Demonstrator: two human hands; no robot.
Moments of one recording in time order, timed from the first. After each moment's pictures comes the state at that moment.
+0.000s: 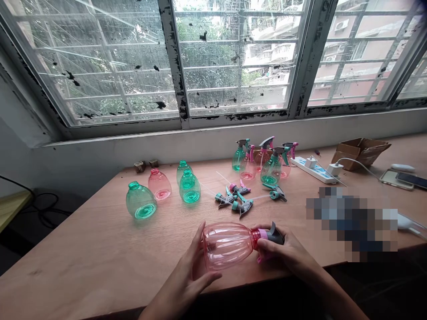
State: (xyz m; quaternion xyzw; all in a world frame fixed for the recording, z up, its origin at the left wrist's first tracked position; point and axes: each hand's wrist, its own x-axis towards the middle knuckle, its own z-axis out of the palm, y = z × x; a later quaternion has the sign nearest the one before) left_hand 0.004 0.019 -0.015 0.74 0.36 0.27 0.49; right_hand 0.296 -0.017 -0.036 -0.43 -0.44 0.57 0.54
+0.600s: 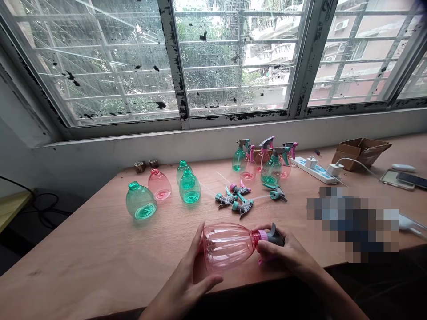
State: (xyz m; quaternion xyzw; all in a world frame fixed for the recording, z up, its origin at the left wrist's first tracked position) left_hand -0.002 0.020 -0.023 0.76 0.38 0.27 0.45; right_hand 0.296 -0.018 -0.035 -0.44 -0.46 0.56 0.53
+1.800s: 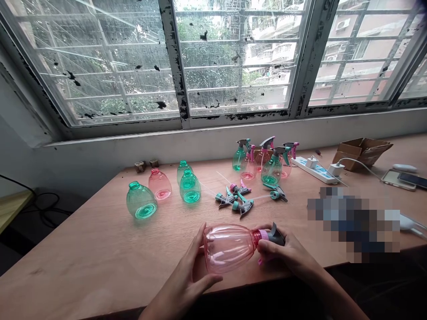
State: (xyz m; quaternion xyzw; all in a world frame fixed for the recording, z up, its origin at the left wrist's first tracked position) left_hand 0.001 0.016 -0.015 0.76 0.38 0.28 0.46; right_hand 0.294 -0.020 -0.031 -0.45 -0.45 0.57 0.53
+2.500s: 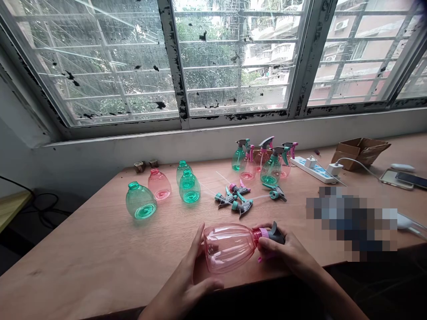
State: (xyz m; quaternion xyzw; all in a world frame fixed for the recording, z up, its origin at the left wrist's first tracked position) left_hand 0.000 0.014 -0.013 0.74 0.36 0.27 0.49; right_hand 0.293 -0.019 -0.031 -0.44 -0.42 0.56 0.56
